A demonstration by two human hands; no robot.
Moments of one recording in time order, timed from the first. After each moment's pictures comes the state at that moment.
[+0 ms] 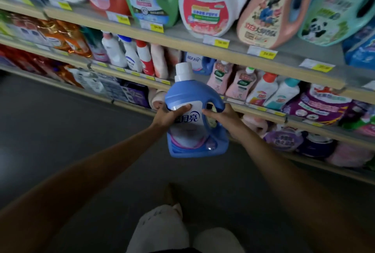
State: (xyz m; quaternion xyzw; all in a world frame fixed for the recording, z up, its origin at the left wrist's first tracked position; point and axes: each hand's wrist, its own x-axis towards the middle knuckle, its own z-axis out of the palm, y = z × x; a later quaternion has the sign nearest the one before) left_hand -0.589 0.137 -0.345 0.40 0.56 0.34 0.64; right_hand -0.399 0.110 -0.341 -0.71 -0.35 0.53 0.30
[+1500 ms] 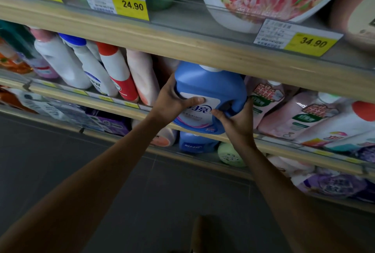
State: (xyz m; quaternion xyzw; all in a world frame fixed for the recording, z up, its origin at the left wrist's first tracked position) left_hand -0.568 0.443 -0.537 0.59 0.42 0.37 0.57; right_hand -0.403 0.364 -0.555 -0.71 -0.41 0.28 0.51
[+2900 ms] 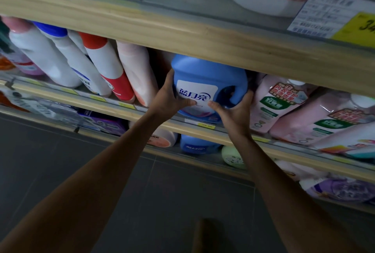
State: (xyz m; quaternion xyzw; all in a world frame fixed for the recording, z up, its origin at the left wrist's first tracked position) left_hand -0.571 0.496 -0.603 0.65 0.47 0.31 0.51; right_hand -0.405 0.418 -0.602 -0.69 -0.37 0.29 0.54
